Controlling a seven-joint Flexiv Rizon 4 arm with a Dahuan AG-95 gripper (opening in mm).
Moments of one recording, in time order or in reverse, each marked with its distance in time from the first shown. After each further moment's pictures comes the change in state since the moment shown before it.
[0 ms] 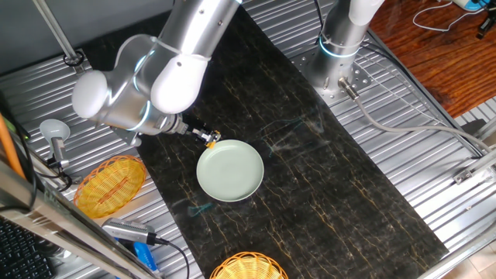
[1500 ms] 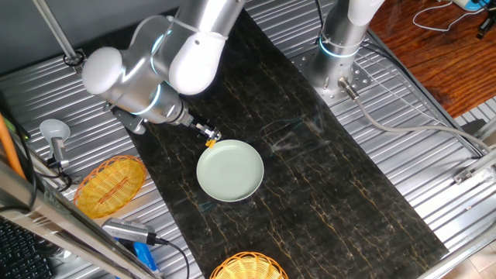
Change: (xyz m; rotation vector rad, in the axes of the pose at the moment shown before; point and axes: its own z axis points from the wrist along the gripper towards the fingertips) arm 0.007 0.001 -0.008 0.023 -0.120 -0.012
